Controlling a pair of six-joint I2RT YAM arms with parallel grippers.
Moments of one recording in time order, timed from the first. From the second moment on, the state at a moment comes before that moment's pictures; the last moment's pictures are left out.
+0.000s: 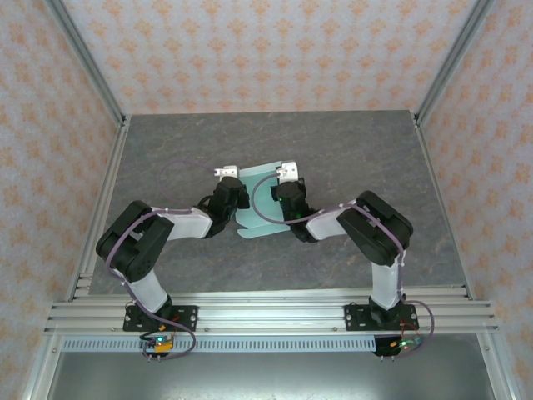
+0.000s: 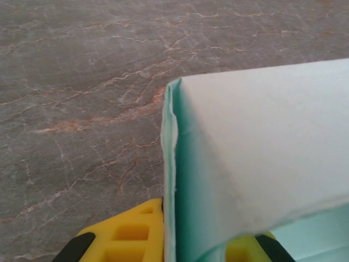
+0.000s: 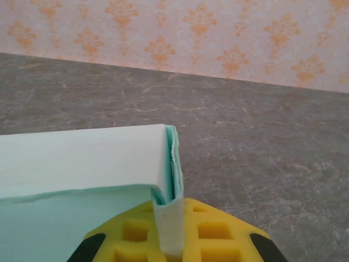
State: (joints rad) left arm -0.52 1.70 0.74 0.36 -0.31 -0.50; right arm 0.77 1.95 0.85 0.83 0.66 0.10
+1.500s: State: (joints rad) left arm -0.51 1.65 0.81 0.18 -0.24 -0.50; right arm 0.40 1.35 0.77 0.13 -0.44 -0.31
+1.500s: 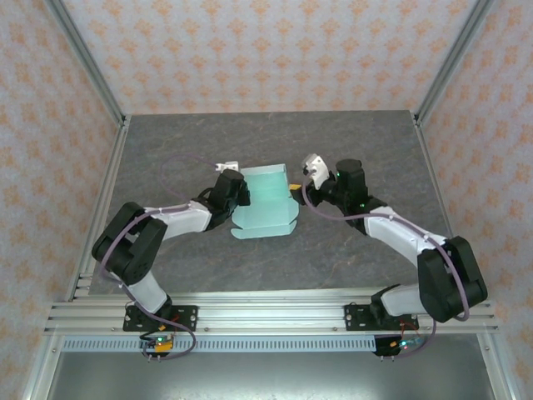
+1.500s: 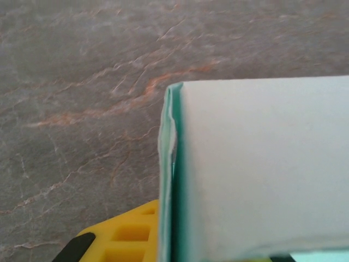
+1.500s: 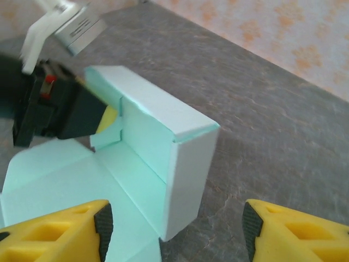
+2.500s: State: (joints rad) left arm -0.48 1.61 0.70 0.37 0.00 -0.19; right arm 0.40 1.42 0.85 -0.21 -0.64 -0.46
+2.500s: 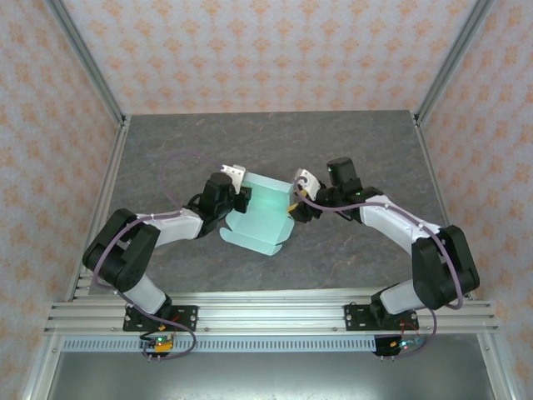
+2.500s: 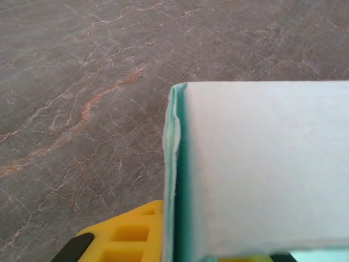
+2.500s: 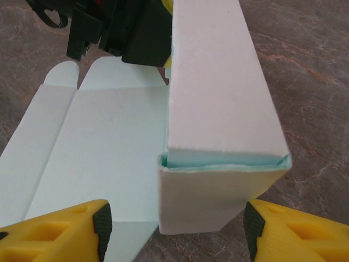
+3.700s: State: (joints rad) left arm -0.57 1.82 0.61 0.71 -0.06 -0.18; right arm 0.53 1.76 1.16 -0.22 -0.47 -0.08
